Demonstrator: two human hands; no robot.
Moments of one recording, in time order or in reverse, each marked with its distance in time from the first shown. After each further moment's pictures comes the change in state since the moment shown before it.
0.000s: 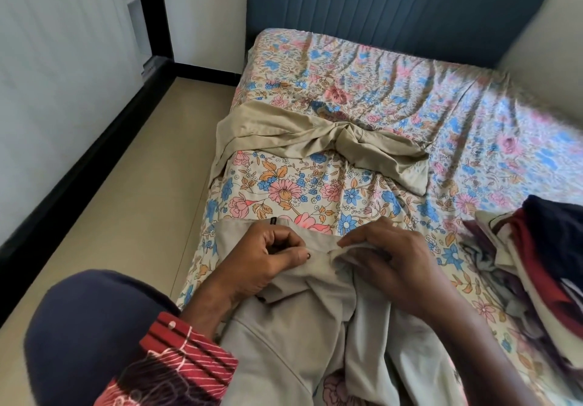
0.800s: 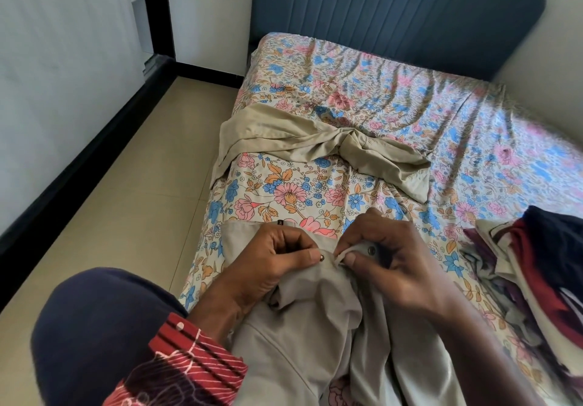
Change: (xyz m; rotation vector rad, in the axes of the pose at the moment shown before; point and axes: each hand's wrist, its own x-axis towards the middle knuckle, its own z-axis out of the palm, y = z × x) left_hand -0.007 0.018 0.003 -0.226 -0.057 0.005; right_hand 0.027 -0.037 -0.005 0.169 -0.090 -0.036
